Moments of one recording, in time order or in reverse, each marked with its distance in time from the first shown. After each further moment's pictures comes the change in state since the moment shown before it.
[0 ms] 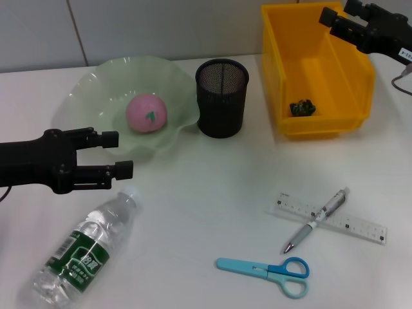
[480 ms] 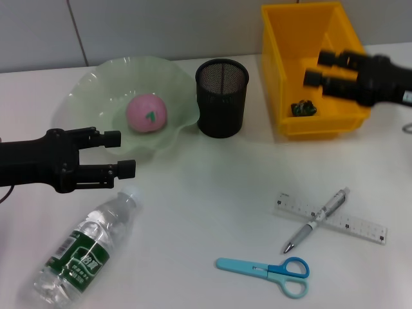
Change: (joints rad) left arm -0.003 -0.005 0.000 0.000 0.000 -0.002 -0.007; right arm -0.044 -0.081 -0.136 -0.032 -0.110 -0.258 0.137
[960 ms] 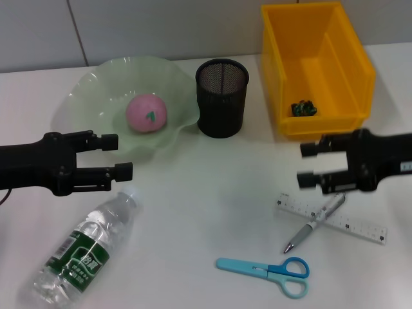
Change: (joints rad) left arm 0.011 0.001 0.000 0.000 0.002 -0.001 -0.005; right arm 0.029 -0.005 -0.008 -0.058 -0.348 -0.209 0.024
